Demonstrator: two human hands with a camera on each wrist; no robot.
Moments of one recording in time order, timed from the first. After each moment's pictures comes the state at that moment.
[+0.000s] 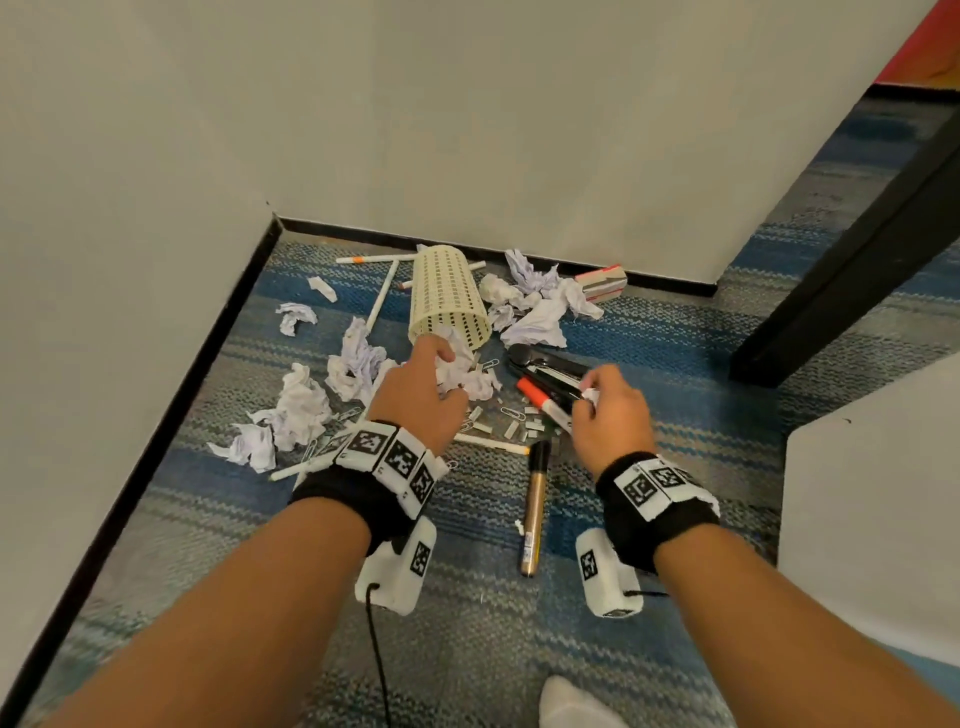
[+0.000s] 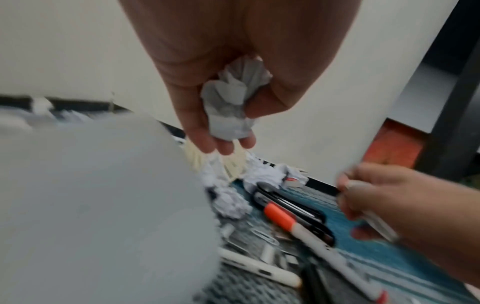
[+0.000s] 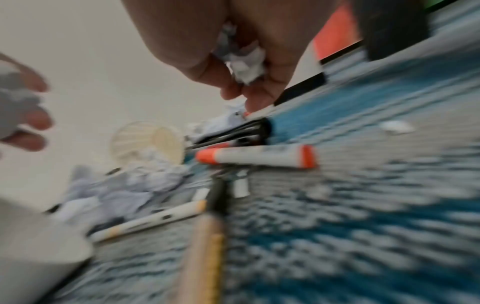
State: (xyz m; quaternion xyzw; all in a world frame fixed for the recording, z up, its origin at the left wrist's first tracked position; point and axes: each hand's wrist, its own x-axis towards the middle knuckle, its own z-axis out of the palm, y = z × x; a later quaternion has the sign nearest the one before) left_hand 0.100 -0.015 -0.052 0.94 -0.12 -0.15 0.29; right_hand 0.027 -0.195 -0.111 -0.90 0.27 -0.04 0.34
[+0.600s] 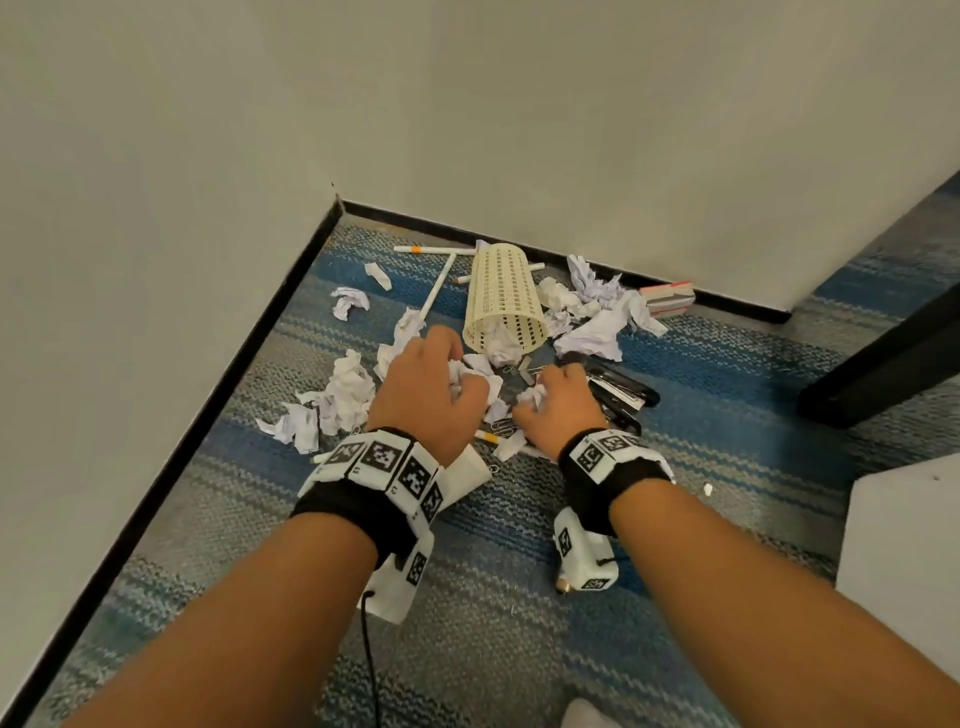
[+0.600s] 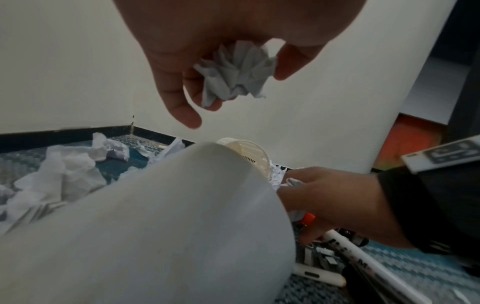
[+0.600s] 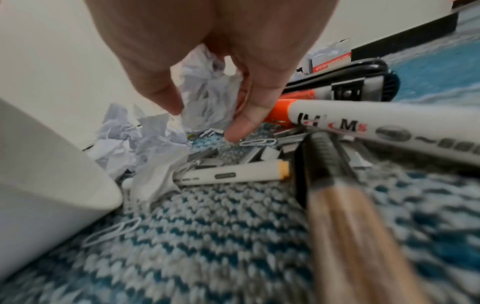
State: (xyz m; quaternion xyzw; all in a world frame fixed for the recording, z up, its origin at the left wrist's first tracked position) left_hand 0.106 0.018 -0.045 0.94 -0.12 -0.06 0.31; right_hand 0.092 -0.138 -0.135 -0.93 0.13 0.13 0.31
